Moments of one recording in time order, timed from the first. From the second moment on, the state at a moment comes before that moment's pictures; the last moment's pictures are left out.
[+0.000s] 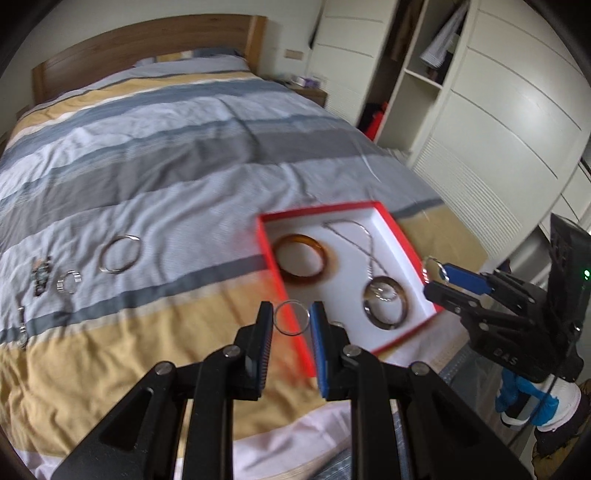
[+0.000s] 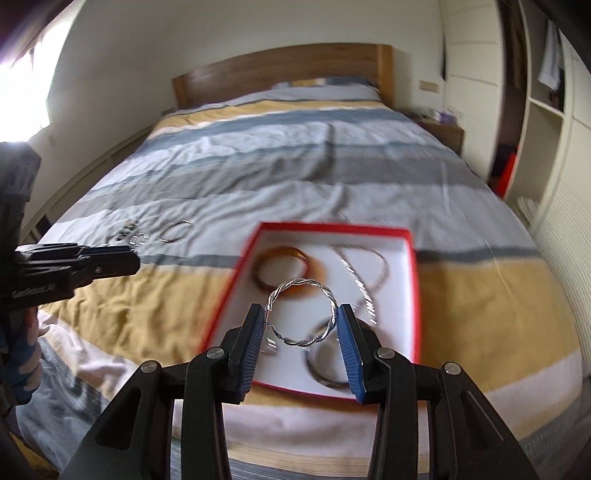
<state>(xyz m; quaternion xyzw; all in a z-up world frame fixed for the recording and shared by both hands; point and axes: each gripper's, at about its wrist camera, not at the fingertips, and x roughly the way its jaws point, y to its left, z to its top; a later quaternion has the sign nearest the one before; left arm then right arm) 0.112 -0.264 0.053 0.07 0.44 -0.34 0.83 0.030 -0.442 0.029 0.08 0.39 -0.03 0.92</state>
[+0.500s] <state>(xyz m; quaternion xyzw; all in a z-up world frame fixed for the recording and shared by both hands) 0.132 -0.357 -0.017 0.12 0.49 -0.37 0.78 0.102 -0.486 -0.035 0.09 0.45 -0.02 0.89</state>
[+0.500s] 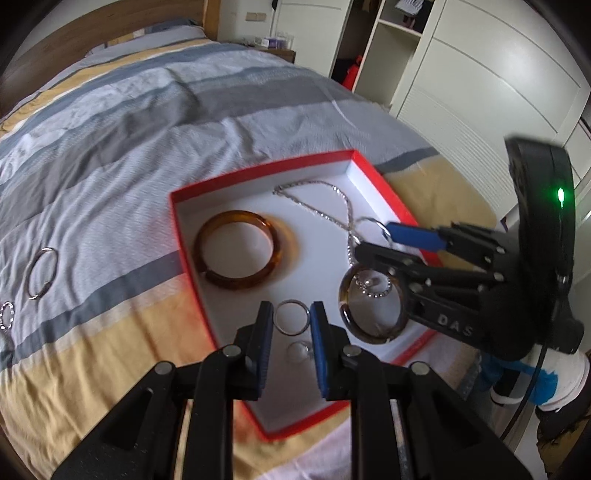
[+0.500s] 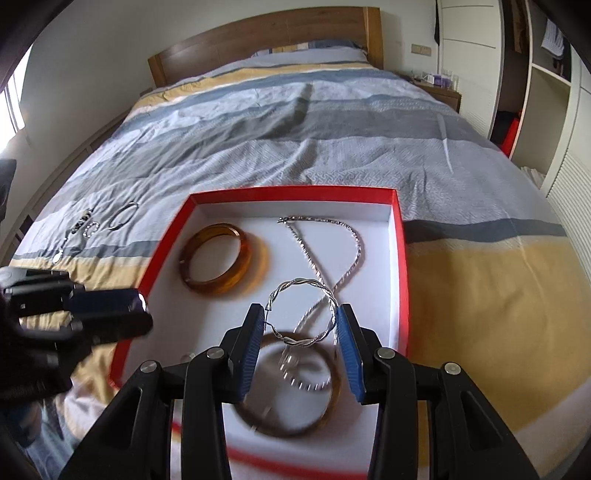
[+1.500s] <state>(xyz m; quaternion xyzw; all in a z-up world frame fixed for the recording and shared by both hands) 0.139 -0.370 -0.063 0.15 0.51 -0.35 0.77 0.127 -0.475 -0.058 0.00 0.50 0.00 0.87</state>
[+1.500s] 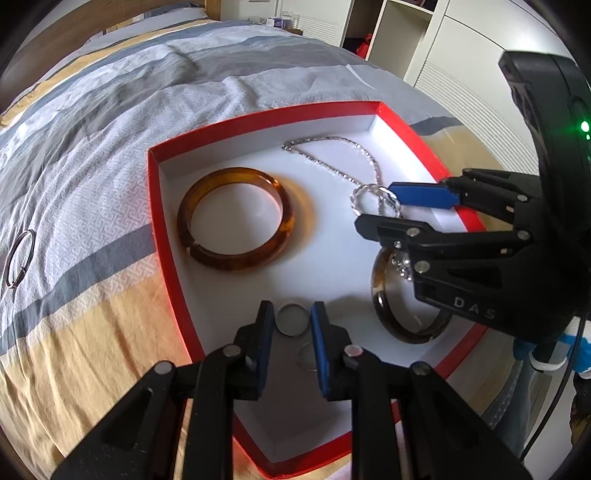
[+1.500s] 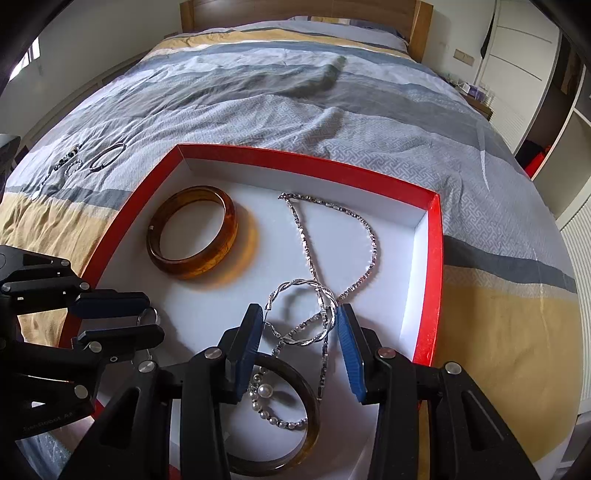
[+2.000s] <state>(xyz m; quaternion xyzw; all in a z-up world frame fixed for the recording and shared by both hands) 0.117 -0.358 -0.038 0.14 0.51 -0.36 0.77 0.080 -0.489 -0.014 0.04 0.46 -0.04 0.89</state>
